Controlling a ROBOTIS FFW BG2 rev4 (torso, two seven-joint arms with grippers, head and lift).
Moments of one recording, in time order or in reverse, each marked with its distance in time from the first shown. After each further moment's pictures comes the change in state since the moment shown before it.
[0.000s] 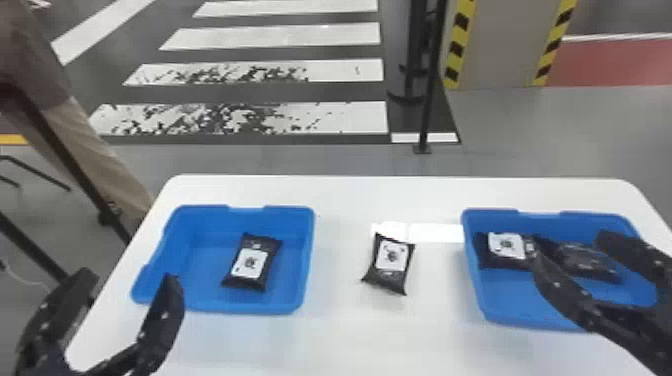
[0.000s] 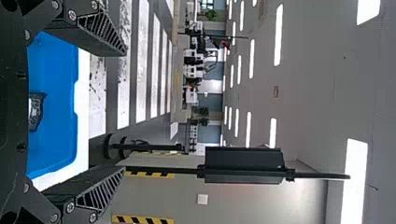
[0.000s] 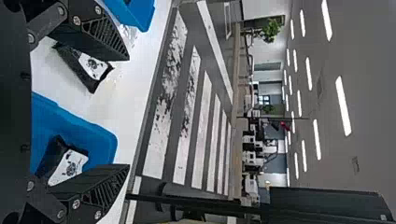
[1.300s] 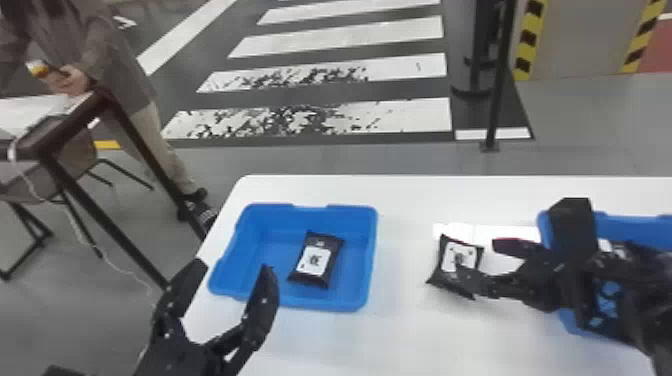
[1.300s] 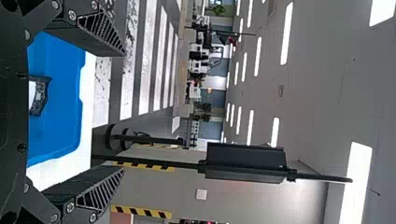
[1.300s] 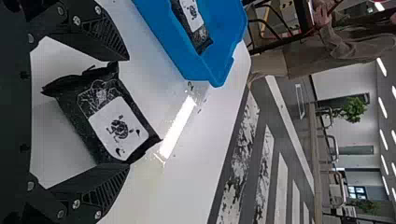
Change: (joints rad) left arm -0.066 0.000 -0.055 0.058 0.004 0.021 0.000; right arm -0.744 -0.123 0.611 0.853 -0.017 0.051 0.029
